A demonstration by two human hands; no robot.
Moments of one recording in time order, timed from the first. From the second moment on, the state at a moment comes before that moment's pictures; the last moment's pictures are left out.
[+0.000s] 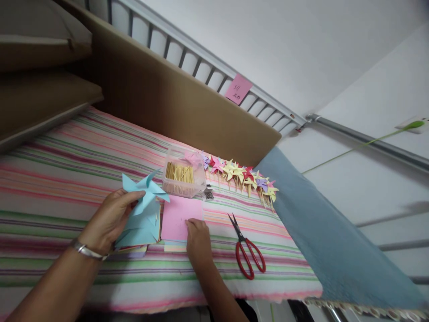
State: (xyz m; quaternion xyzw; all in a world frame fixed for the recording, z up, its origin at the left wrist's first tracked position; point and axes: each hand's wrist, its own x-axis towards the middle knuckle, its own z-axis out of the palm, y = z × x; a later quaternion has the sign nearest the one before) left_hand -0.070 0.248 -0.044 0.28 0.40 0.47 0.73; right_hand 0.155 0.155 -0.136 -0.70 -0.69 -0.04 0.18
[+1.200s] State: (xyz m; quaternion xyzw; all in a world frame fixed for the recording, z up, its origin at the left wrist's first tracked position) left_hand -0.042 0.230 -0.054 0.38 0.41 0.48 0.68; right_hand 0.079 0.181 -0.029 -0.62 -0.60 0.19 0.46
